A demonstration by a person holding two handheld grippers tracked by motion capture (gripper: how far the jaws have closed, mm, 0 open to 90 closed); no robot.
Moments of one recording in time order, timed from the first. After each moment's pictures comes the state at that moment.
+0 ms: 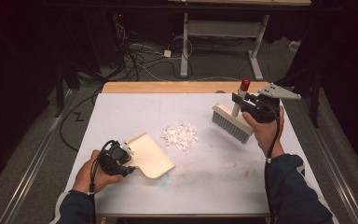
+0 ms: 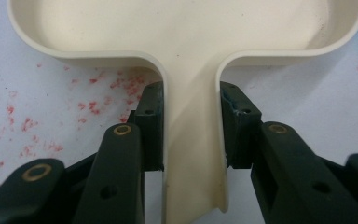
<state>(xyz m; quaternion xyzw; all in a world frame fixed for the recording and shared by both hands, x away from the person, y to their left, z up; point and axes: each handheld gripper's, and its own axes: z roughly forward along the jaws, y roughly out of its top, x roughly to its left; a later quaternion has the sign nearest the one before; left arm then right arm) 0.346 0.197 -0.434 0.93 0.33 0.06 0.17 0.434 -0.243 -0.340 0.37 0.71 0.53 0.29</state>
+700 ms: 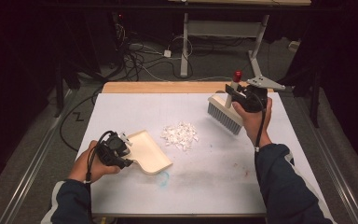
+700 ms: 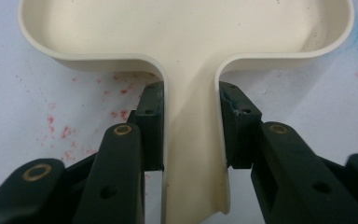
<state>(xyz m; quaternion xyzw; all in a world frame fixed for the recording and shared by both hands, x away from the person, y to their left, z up) 0.366 0.204 -0.415 0.93 0.32 0.04 0.16 0.475 -0.221 -0.347 0.40 0.69 0.52 0.31</state>
